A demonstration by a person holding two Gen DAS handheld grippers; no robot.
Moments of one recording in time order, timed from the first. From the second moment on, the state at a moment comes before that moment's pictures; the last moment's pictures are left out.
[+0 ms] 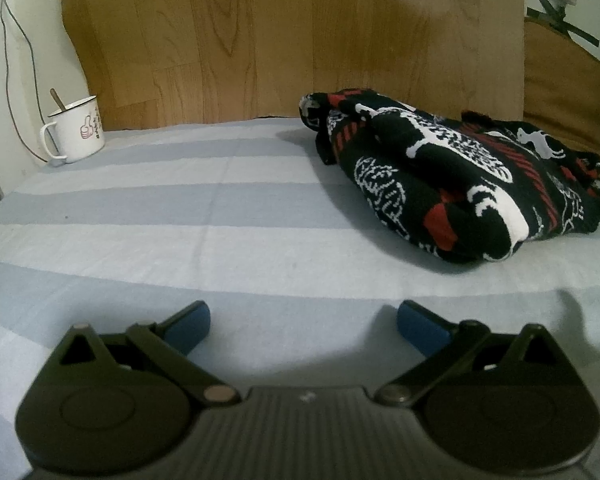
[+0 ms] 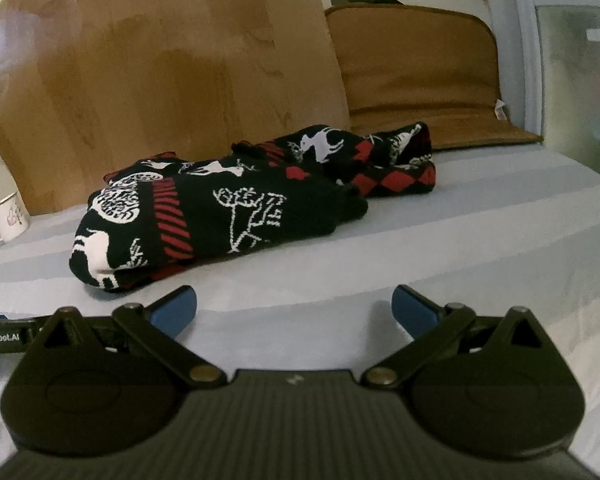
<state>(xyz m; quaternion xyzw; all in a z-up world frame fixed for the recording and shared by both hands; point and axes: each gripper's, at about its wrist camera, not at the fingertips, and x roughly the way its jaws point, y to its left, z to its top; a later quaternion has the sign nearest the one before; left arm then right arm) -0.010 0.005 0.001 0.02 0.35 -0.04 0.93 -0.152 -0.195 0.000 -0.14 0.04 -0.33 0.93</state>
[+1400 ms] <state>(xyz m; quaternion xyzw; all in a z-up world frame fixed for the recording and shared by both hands) -0.009 0.004 0.000 0.02 0.35 -0.04 0.94 -0.177 -0.220 0.009 -0.03 0.00 -0.27 0.96</state>
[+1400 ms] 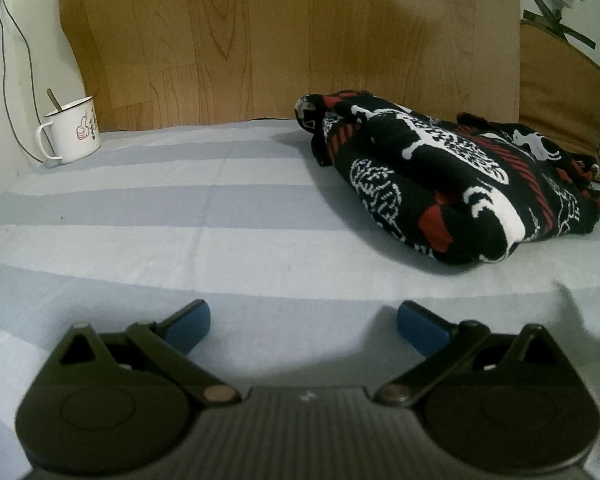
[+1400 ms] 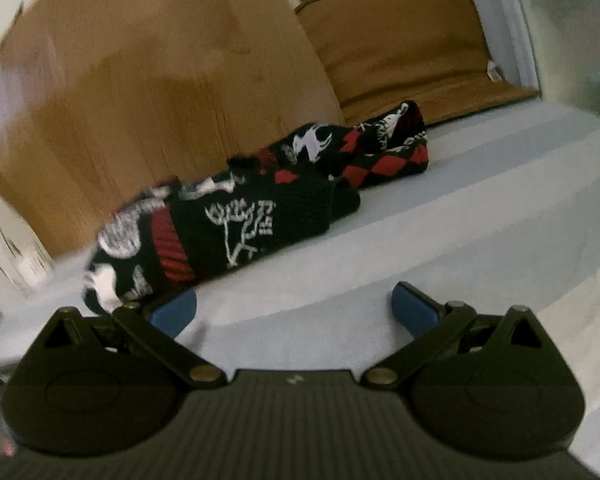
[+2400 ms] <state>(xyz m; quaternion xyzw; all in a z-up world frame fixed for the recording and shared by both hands) -0.007 0.013 0.003 0.00 0.34 -0.04 0.94 -0.171 -0.206 0.004 -0.08 0.01 -0.29 0.95</state>
